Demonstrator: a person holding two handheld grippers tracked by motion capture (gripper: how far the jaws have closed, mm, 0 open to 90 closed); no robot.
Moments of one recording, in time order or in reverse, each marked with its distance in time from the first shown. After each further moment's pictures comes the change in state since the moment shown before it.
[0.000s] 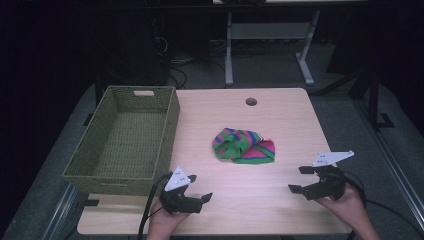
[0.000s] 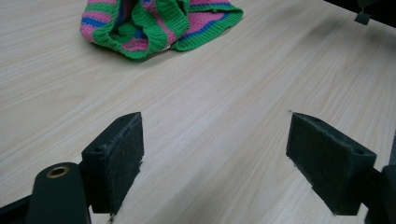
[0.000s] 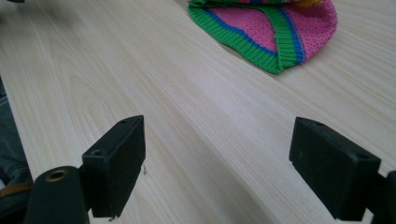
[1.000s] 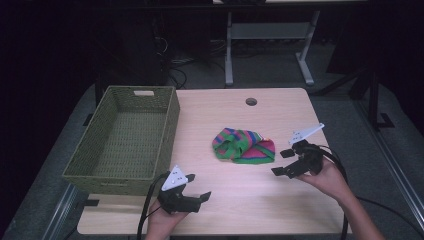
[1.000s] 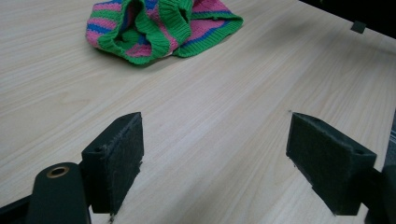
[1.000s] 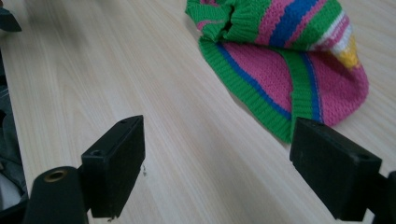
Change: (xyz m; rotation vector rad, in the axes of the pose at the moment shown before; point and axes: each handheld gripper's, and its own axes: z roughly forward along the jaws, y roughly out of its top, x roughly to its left) left arm 0.001 0.001 -0.004 -0.028 -0.006 -0.009; right arm -0.013 0.072 0.036 0.108 0.097 -0.055
